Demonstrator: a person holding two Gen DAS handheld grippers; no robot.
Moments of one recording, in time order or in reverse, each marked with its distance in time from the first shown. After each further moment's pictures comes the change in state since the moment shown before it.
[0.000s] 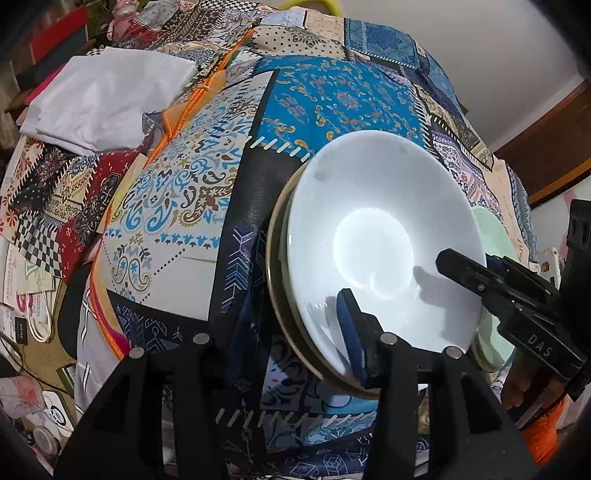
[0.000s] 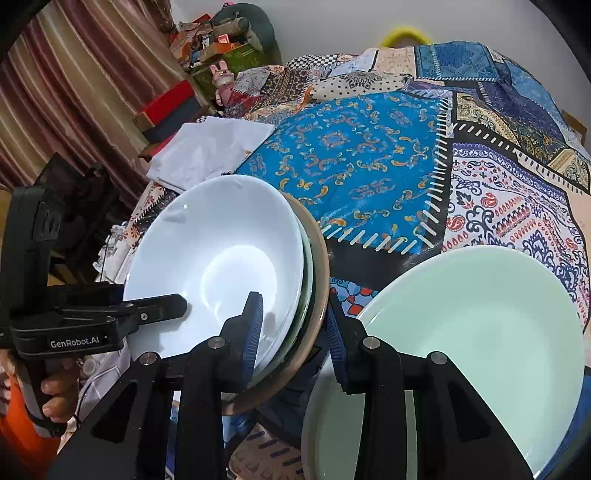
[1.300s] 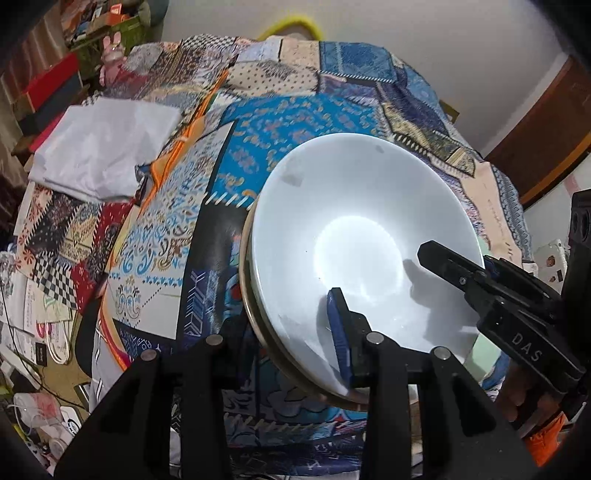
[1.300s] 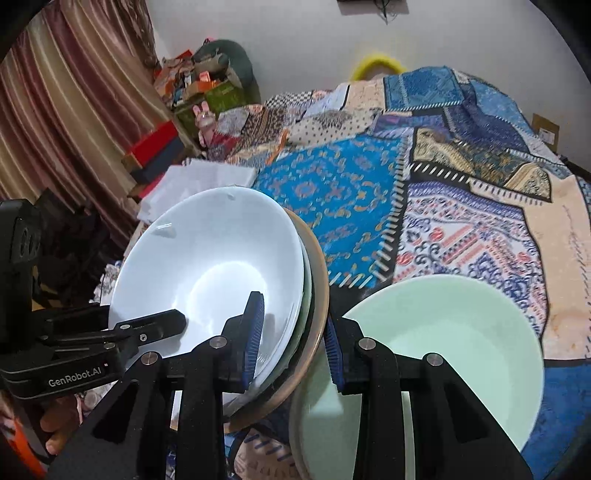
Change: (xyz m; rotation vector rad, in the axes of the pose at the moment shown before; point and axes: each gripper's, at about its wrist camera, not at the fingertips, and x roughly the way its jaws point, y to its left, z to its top) left arm -0.035 -0.060 0.012 0.085 -0.099 0.056; right arm -0.048 -0.005 0.009 0.063 -0.149 -0.061
